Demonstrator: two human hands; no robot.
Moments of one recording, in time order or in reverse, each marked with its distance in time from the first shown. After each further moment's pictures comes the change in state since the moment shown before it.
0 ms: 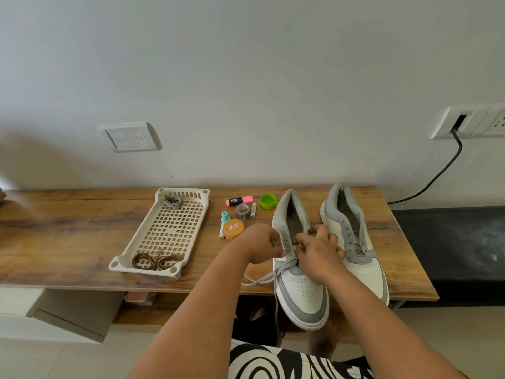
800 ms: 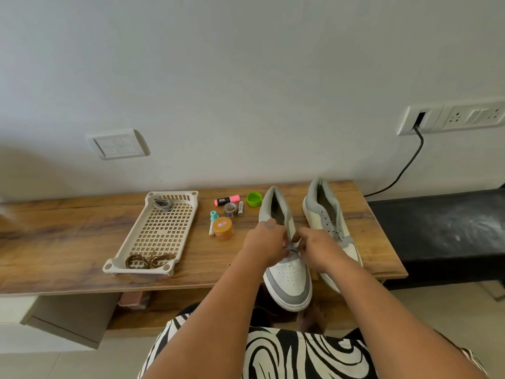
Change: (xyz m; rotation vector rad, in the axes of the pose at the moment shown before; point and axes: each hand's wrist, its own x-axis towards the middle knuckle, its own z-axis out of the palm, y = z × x) left_hand -0.013 0.047 0.027 0.226 0.160 0.059; right_hand -0.018 0.028 -0.024 0.109 -0.093 -0.042
